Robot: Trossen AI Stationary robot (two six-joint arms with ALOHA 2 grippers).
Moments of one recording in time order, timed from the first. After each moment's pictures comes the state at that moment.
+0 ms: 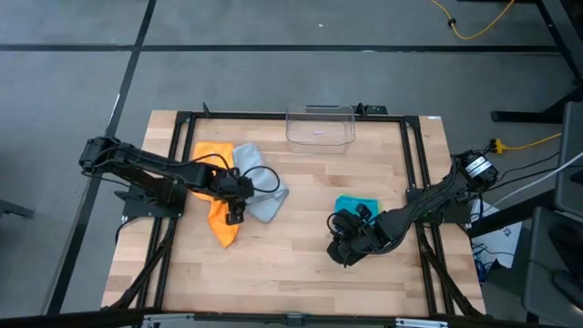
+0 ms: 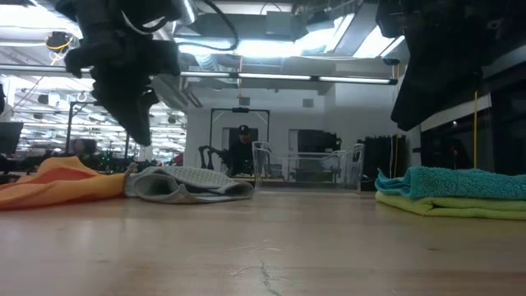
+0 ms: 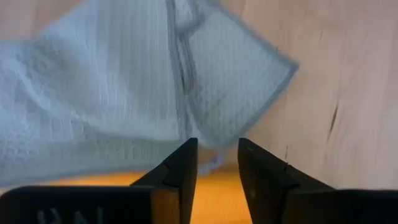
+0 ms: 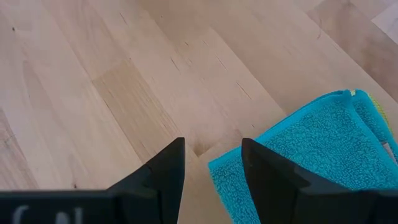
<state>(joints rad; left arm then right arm) -0.09 1.29 0.77 -0.63 -0.11 -0.26 0.55 1.62 1.06 -0.67 0.50 1.12</state>
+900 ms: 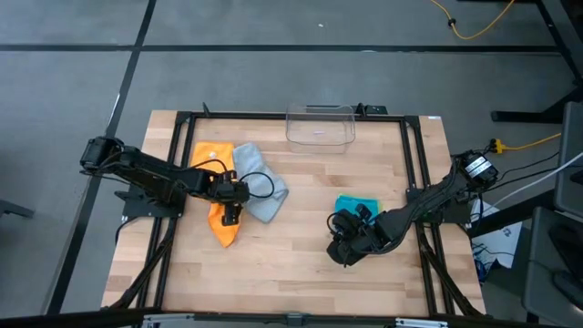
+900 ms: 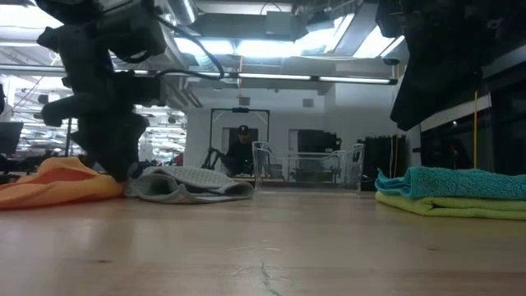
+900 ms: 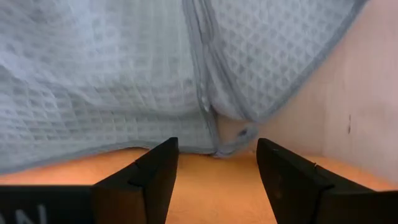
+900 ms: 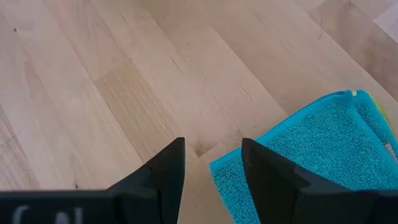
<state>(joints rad) -0.09 1.30 0.58 -0.45 -0.17 -0.20 0.55 1.62 1.06 -0.67 0.49 1.12</state>
